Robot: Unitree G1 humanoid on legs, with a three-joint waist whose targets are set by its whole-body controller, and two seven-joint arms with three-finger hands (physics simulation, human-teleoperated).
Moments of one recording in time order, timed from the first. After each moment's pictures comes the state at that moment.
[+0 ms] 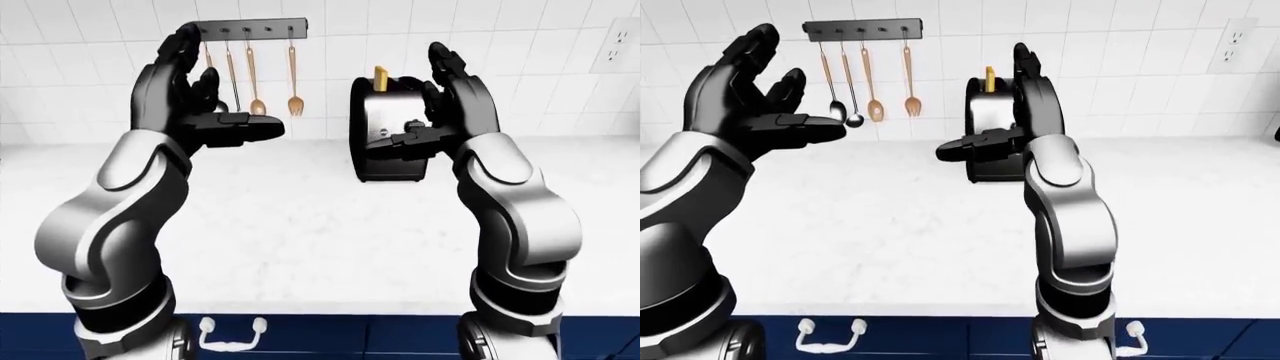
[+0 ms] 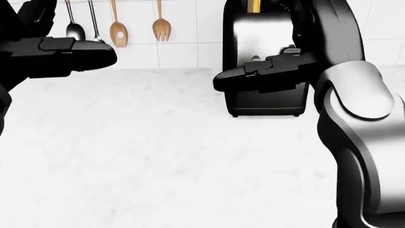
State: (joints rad) left arm -0.77 0.34 0.23 -0.45 -0.55 1.05 0.27; right arm -0.77 -0.17 -0.07 -0.44 0.00 1.11 -0.02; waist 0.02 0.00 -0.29
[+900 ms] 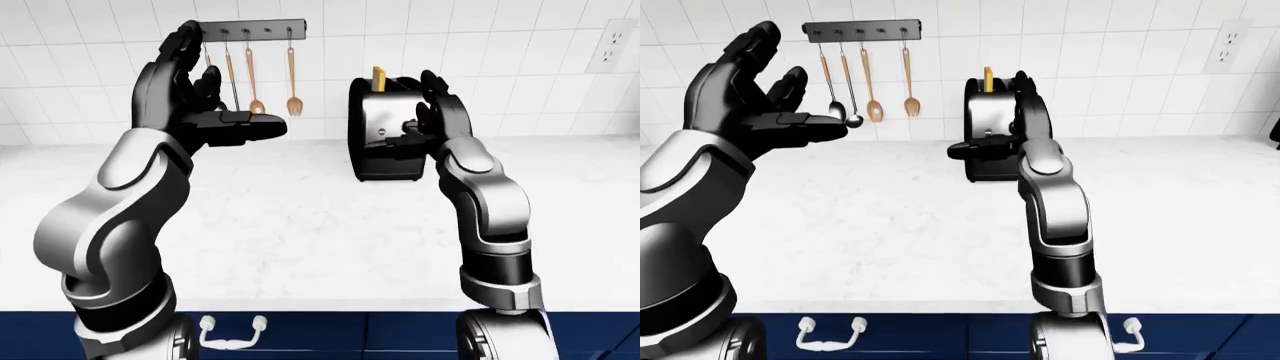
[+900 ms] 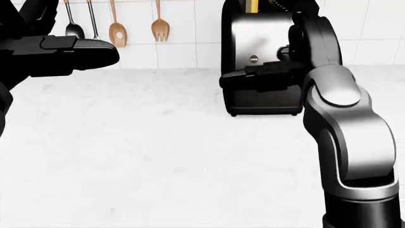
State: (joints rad) left arm -0.78 0.34 0.23 -0.45 -0.57 1.06 0.28; right arm -0.78 -0.17 -0.10 -0.06 0.01 0.85 -0.05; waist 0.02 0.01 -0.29
